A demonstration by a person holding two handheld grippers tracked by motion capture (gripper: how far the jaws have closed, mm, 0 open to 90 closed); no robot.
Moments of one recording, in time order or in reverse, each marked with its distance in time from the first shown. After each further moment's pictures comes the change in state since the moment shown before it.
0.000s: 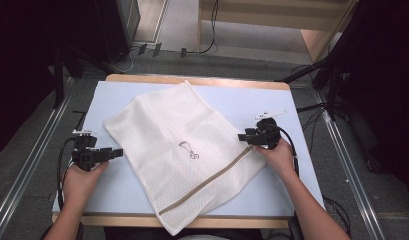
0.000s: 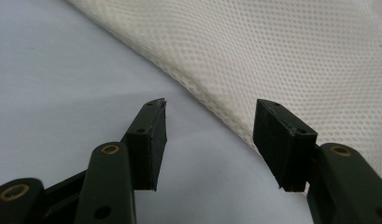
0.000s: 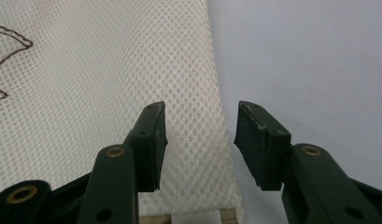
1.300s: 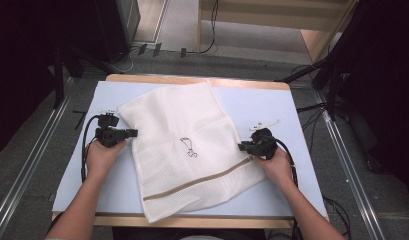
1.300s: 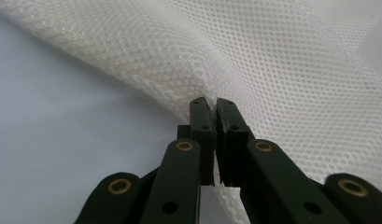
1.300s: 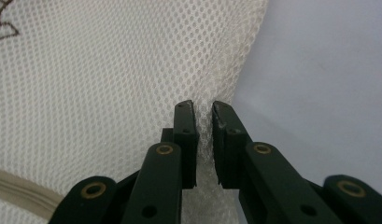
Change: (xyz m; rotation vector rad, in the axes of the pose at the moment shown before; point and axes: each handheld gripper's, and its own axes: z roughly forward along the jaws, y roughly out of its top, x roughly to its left) left arm -0.014 0.070 0.052 -0.012 -0.076 0.123; right arm 0.029 -0.021 -0.002 0.086 -0.033 -0.038
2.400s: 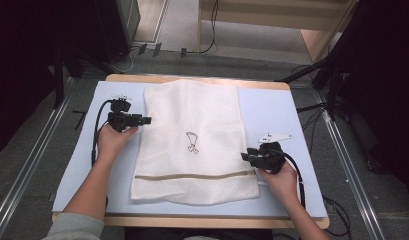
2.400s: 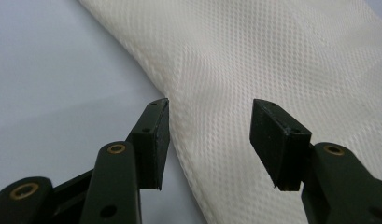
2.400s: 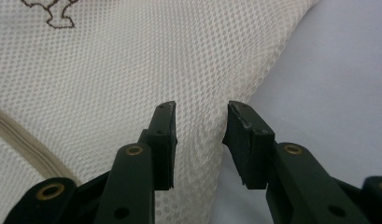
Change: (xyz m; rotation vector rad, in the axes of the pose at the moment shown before) left arm -0.009 0.033 0.018 -0.012 -0.026 0.063; right arm 0.019 -0.031 -0.027 -0.109 -0.016 0.045
